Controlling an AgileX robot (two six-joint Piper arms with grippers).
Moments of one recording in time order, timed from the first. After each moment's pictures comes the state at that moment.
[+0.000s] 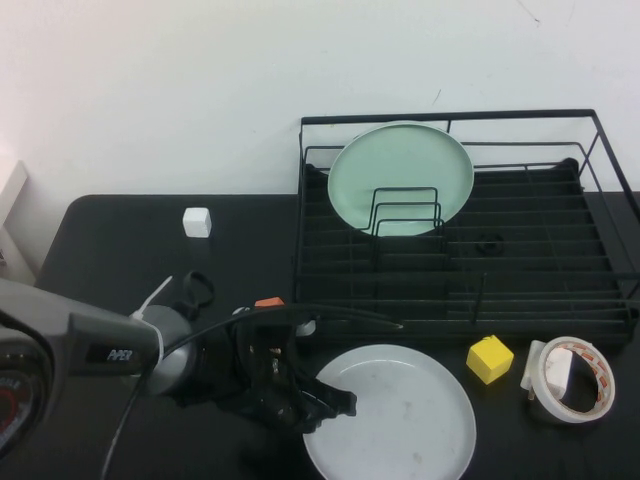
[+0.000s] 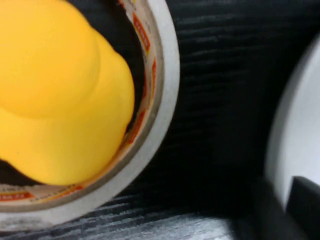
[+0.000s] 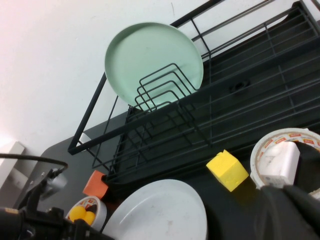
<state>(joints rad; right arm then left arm) -0.04 -0.01 0.03 0.78 0.44 -0.20 -0.57 2.03 -0.98 -0.71 0.19 0.24</state>
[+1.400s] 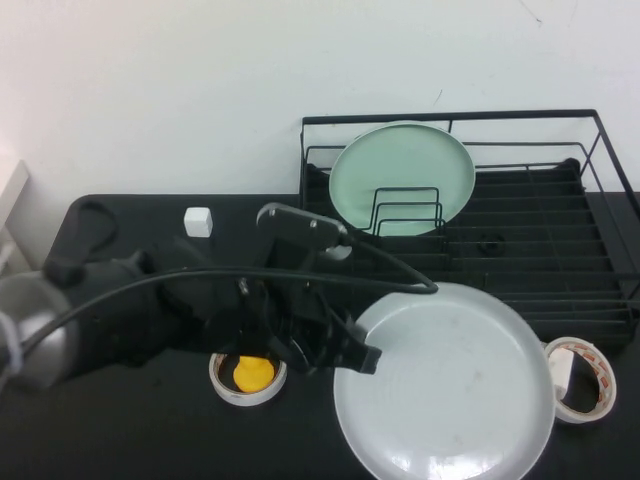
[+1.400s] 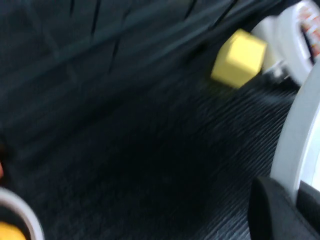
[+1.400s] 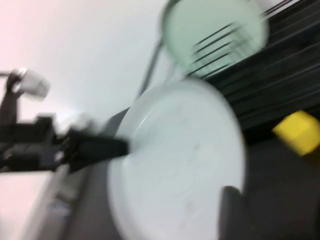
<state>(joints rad) -0.04 -0.01 0.03 1.03 0.58 -0.34 -0.57 1.65 -0.98 -0.98 0.37 0.83</state>
